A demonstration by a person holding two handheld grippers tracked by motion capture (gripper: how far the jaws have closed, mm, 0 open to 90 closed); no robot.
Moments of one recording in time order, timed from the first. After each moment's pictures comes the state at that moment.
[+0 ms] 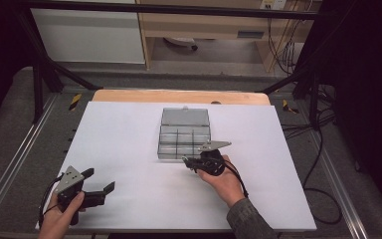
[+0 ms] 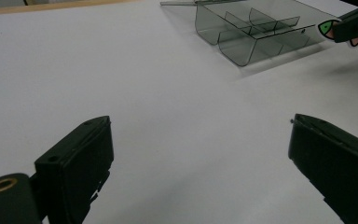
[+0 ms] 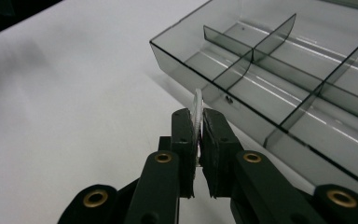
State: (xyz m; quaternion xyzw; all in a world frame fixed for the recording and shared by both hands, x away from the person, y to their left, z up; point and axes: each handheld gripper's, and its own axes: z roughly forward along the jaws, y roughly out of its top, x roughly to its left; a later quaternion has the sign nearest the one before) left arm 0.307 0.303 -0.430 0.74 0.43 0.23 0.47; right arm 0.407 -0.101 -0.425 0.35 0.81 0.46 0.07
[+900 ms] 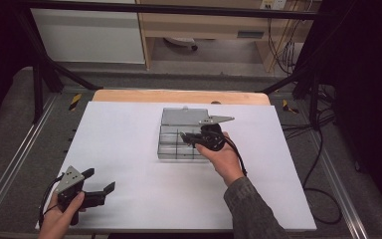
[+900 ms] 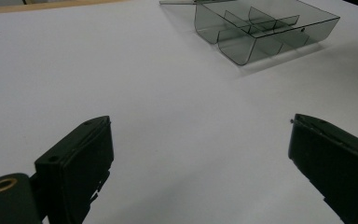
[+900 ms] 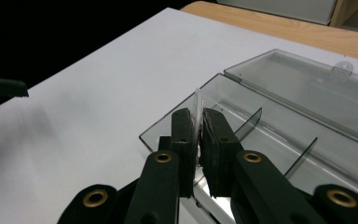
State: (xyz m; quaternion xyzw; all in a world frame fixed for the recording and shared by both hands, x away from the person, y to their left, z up) left arm 0.308 0.302 -0.430 0.74 0.43 0.23 0.47; right arm 0.450 -0.096 -0.370 0.35 0.79 0.50 0.08
